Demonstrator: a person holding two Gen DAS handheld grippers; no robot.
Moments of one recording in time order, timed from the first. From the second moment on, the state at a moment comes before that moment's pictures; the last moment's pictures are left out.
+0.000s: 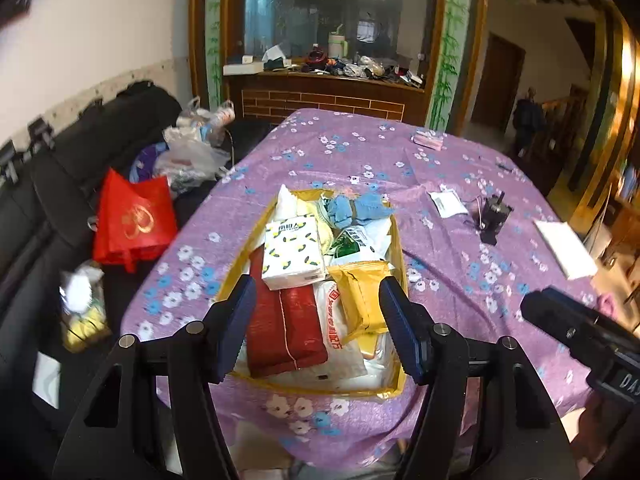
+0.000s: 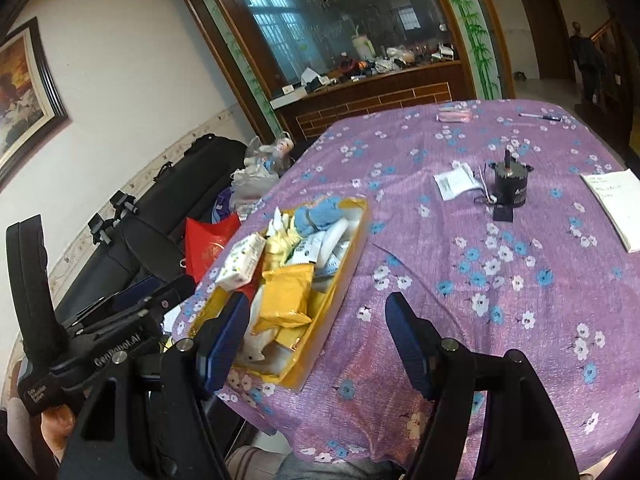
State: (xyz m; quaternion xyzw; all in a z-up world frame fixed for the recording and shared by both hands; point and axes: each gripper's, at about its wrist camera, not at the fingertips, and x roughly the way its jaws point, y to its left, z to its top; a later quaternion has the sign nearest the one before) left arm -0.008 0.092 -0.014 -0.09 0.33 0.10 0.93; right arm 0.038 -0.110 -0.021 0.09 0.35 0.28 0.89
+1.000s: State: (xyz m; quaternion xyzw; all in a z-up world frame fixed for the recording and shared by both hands) left arm 0.034 0.115 -0.058 -0.03 0.36 0.21 0.91; right arm 0.078 -0.032 -0.057 0.03 0.35 0.32 0.88
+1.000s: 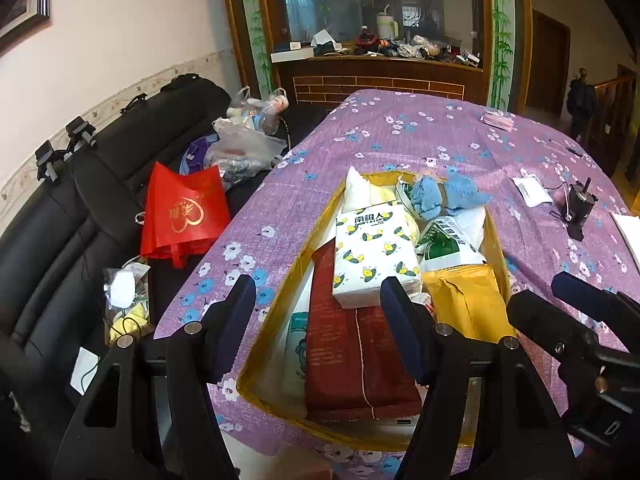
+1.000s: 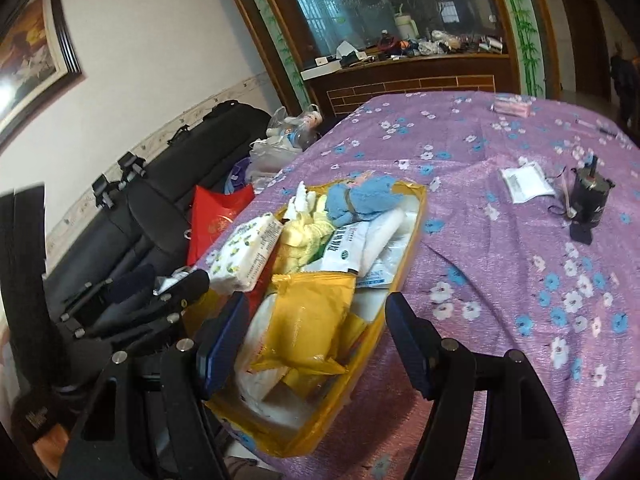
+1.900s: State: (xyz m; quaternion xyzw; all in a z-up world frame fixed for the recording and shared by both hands) left arm 0.033 0.095 -0.055 -0.01 0.38 0.20 0.90; right arm 0.074 -0.041 -0.058 0.04 0.37 0.32 0.87
